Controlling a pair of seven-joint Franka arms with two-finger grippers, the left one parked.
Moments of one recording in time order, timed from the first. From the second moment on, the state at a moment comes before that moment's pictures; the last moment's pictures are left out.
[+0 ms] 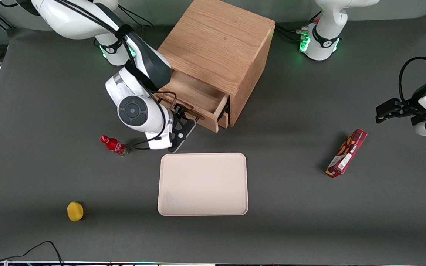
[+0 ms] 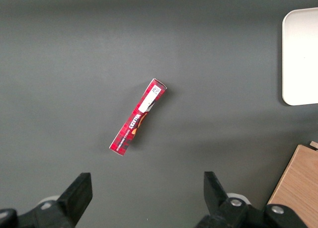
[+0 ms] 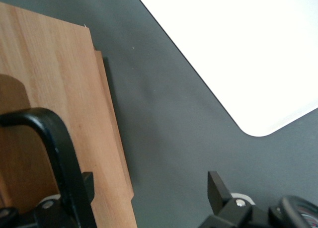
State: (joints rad) arm 0.19 0.50 0.43 -1.53 0.01 1.81 -0.30
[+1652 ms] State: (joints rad) arm 0.16 0.63 0.37 -1.33 -0.08 1.75 -0.44
